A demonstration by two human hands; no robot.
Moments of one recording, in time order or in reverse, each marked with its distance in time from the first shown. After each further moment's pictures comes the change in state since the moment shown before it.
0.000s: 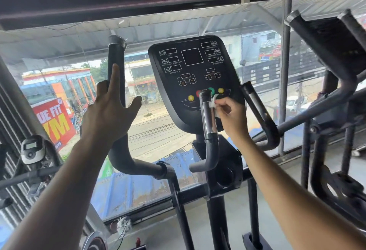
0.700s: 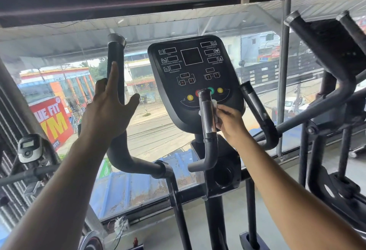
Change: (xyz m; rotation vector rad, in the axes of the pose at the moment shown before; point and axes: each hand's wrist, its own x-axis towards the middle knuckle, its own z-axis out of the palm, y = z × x) left_hand 0.001 0.000 0.000 -0.089 0.010 -0.004; right_hand 0.003 0.014 0.005 0.522 -0.125 0.469
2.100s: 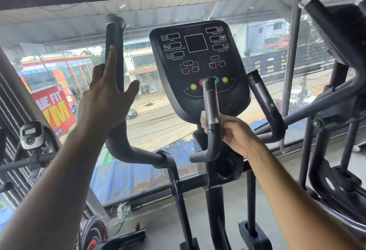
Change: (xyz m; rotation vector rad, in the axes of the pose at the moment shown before) left_hand -0.003 0.002 0.002 -0.028 0.023 0.004; right_hand -0.052 0.008 -0.019 0.065 -0.351 0.211
